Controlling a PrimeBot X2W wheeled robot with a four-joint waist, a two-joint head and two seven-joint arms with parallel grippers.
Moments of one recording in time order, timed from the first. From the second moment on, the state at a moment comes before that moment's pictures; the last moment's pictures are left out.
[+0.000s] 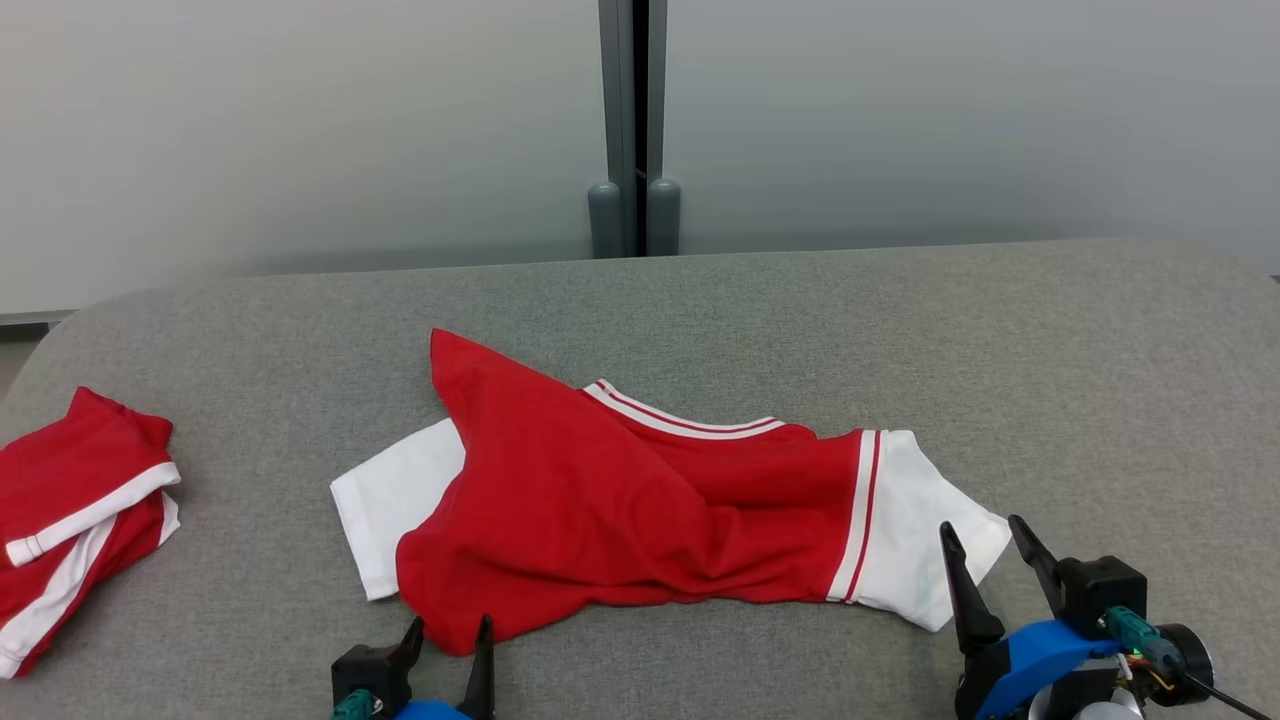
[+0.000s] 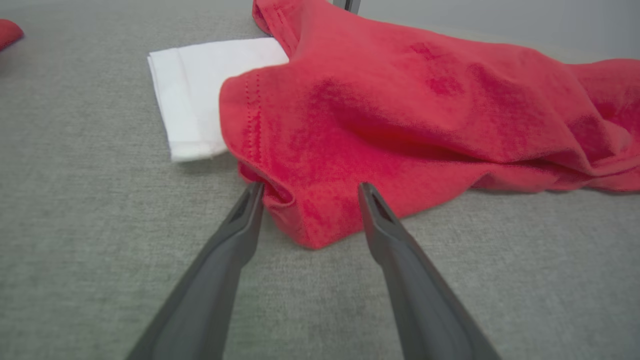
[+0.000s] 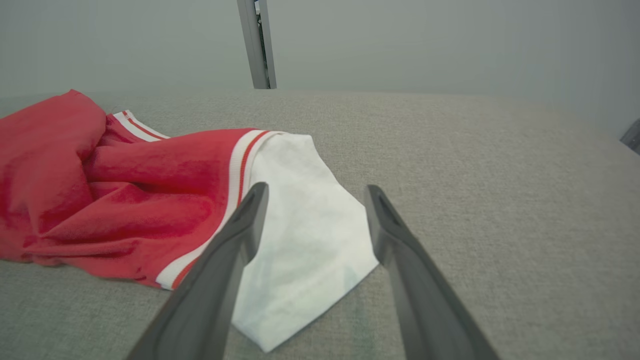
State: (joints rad) left arm -0.13 0.05 -0.26 0.75 -0.29 -0.05 -0.26; right arm -0.18 -0.05 -0.03 0.59 0.03 0.13 -0.26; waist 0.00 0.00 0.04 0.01
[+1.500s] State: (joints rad) left arm -0.23 0.05 -0.18 0.65 -0.22 -0.07 -0.26; right arm -0.46 -0.05 -0.21 0.82 0.16 0.13 -0.26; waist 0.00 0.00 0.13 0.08
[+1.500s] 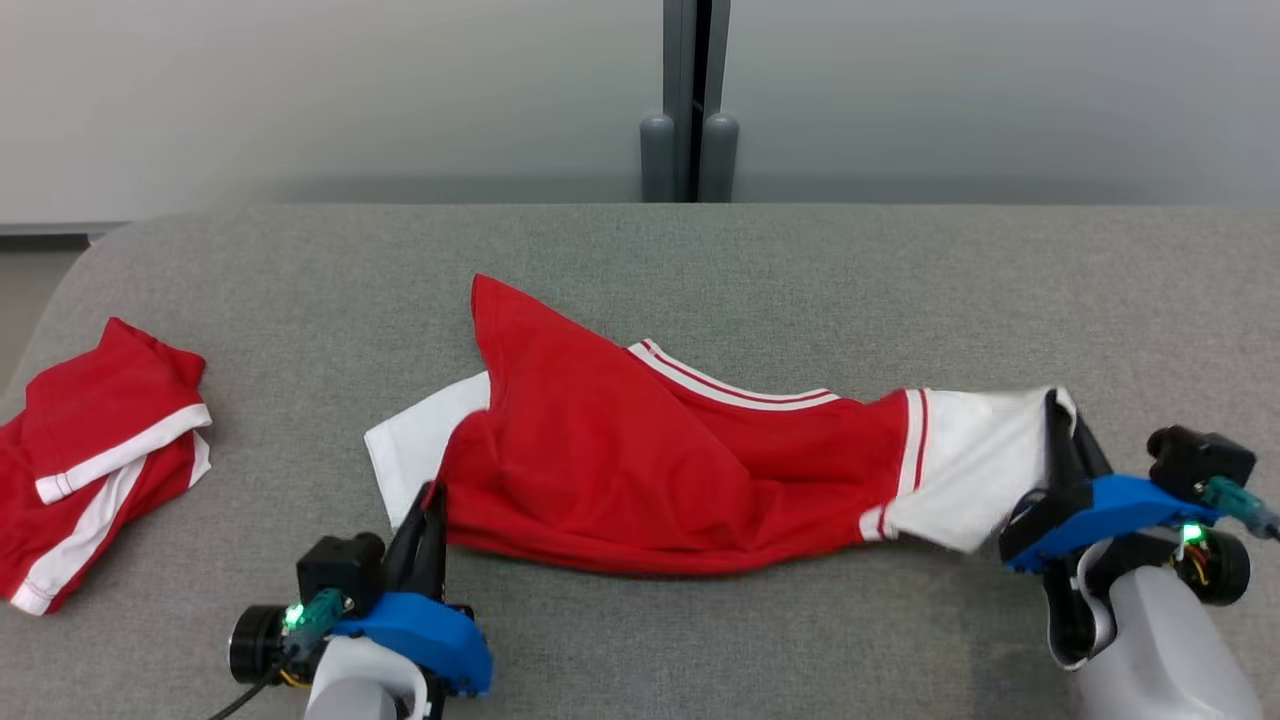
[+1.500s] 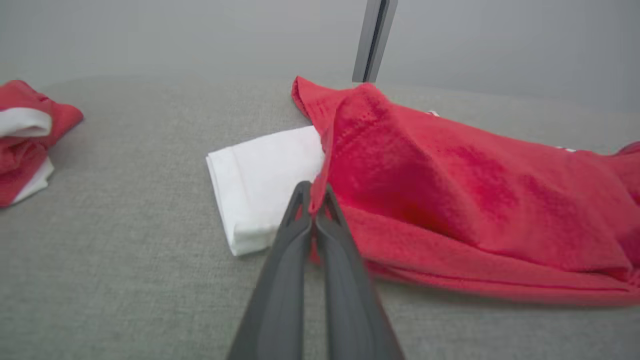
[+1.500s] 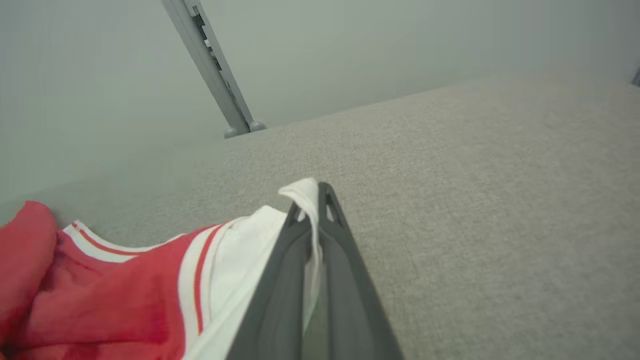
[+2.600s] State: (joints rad) left arm -0.84 0.26 -0.09 0.27 -0.23 -0.12 -0.10; right arm -0.96 -0.19 -0.06 0.40 0.53 0.13 -0.15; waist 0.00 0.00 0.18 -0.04
